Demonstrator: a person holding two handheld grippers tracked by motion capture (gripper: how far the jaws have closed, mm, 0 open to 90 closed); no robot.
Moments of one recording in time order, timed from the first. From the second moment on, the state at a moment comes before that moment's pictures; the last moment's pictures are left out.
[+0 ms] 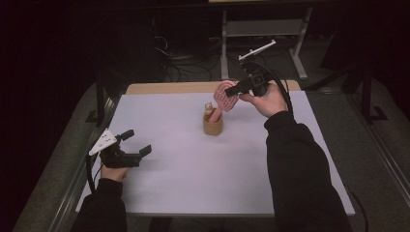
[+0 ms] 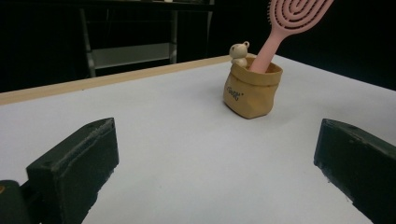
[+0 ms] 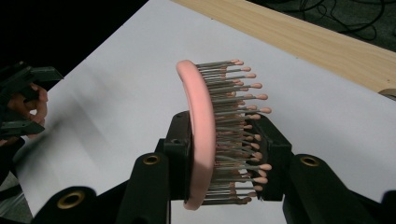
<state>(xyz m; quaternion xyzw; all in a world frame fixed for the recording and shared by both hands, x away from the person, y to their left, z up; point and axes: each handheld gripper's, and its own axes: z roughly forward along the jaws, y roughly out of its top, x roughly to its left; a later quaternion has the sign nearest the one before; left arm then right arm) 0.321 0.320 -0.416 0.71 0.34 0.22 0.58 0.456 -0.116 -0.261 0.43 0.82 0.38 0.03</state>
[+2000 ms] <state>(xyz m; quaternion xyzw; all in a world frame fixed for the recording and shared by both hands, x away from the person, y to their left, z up) 0.321 0.301 -0.417 0.73 0.33 0.19 0.57 0.454 -0.169 -0.300 0.45 0.76 0.46 0.01</state>
